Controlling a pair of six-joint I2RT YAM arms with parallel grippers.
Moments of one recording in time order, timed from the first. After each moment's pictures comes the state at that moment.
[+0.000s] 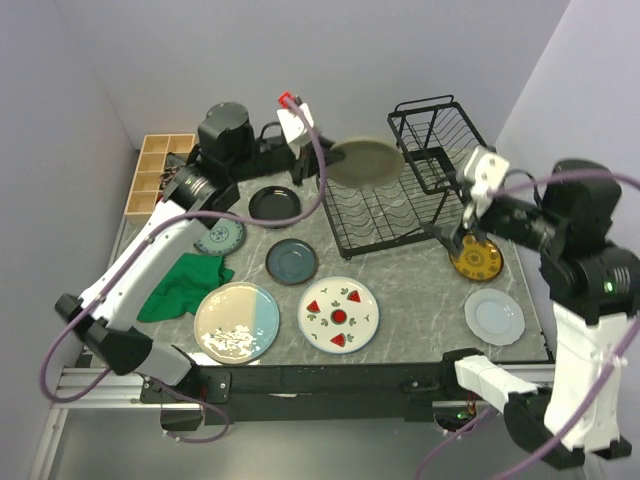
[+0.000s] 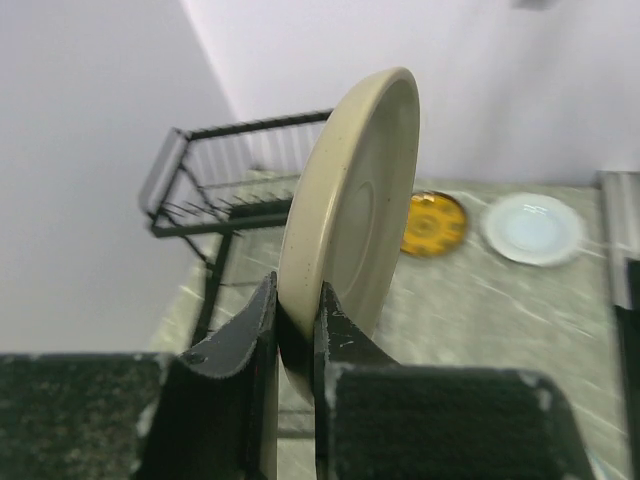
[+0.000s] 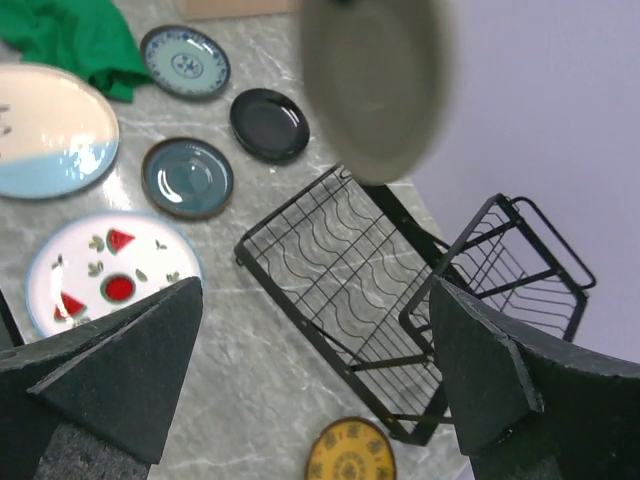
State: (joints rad) left arm -0.64 1.51 1.78 -0.26 0.58 0.24; right arm 0.14 1.01 1.84 -1.17 -0.69 -0.70
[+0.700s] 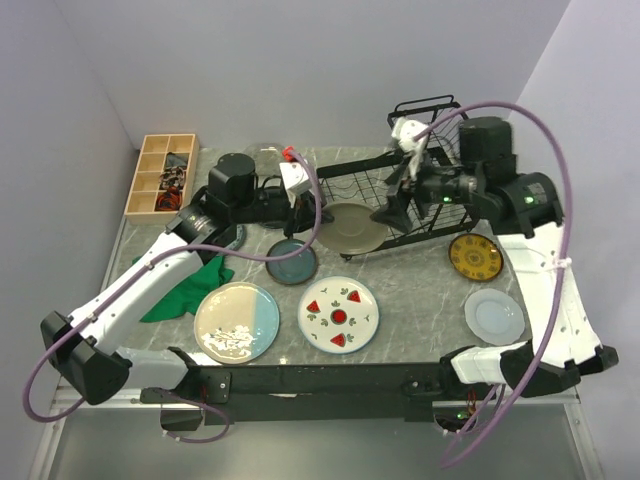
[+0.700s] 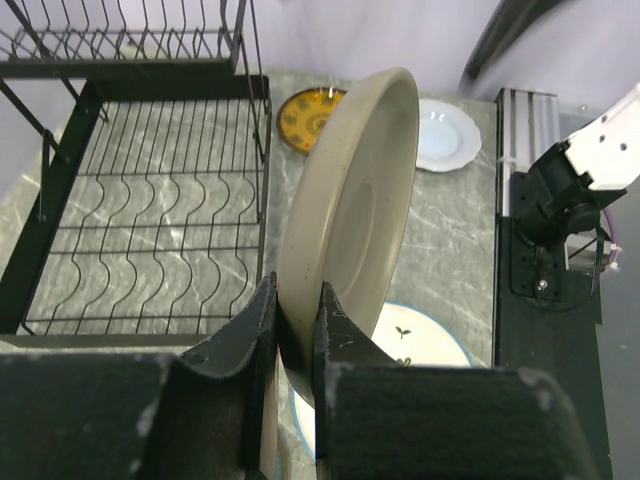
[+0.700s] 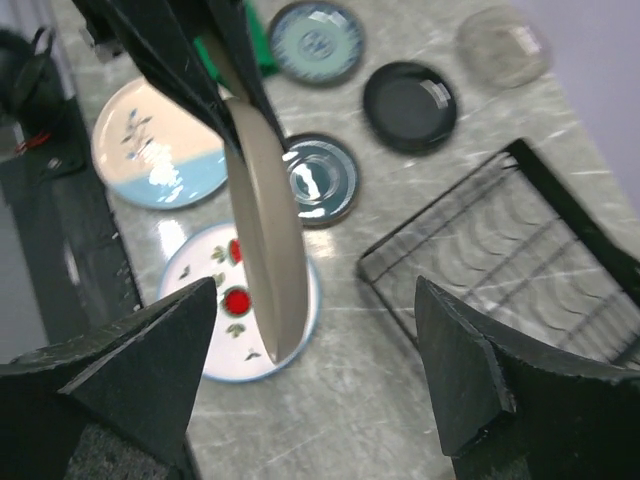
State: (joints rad) left arm -0.66 1.30 1.33 -0.26 0.67 0.15; right arm 0.35 1.31 1.89 -1.14 -0.67 -0.47
